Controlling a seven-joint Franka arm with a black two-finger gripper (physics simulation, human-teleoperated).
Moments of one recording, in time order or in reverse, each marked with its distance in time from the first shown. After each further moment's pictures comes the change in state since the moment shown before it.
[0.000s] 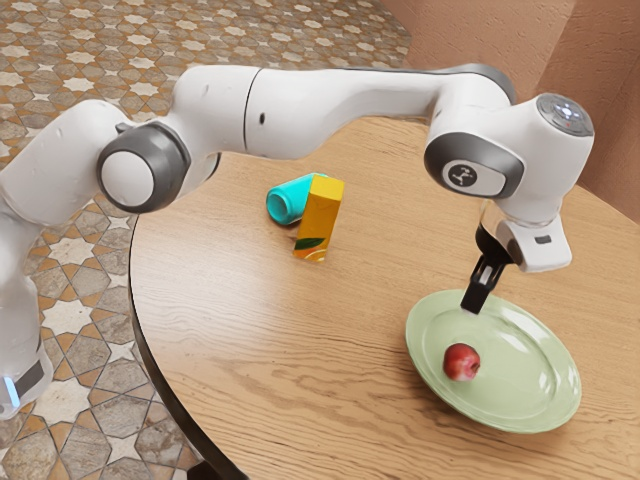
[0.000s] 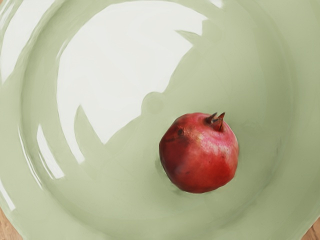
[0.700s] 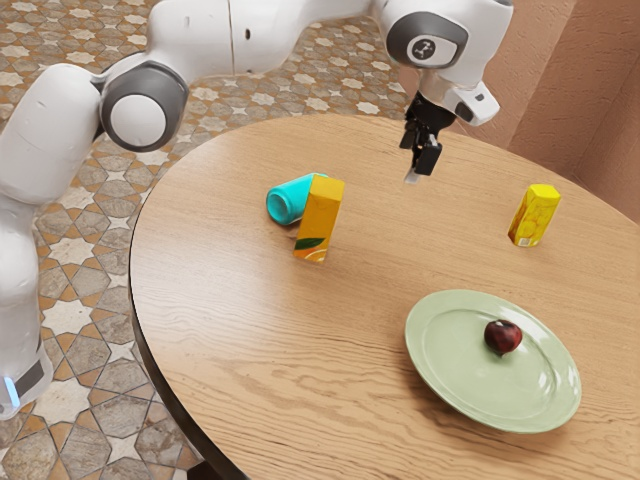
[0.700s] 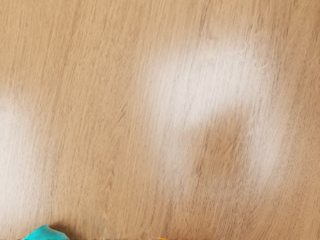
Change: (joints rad) arm 0.432 -0.164 0.005 -0.123 -0.080 -0.120 -0.144
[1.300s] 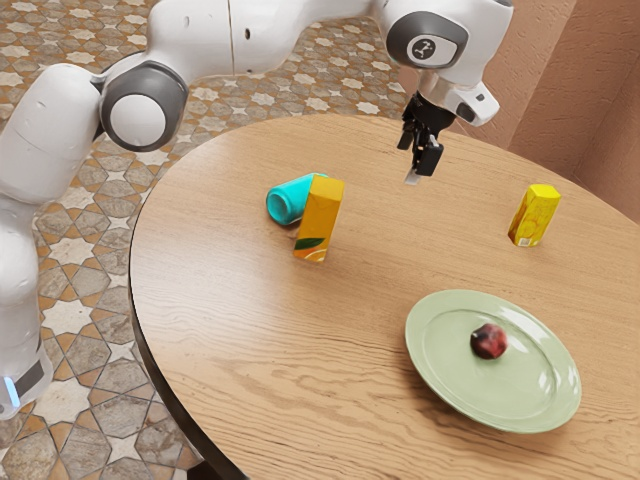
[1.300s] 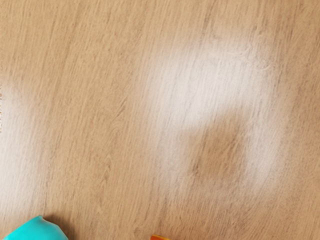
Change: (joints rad) arm 0.001 0.000 -0.001 0.000 -0.004 -0.006 -0.051
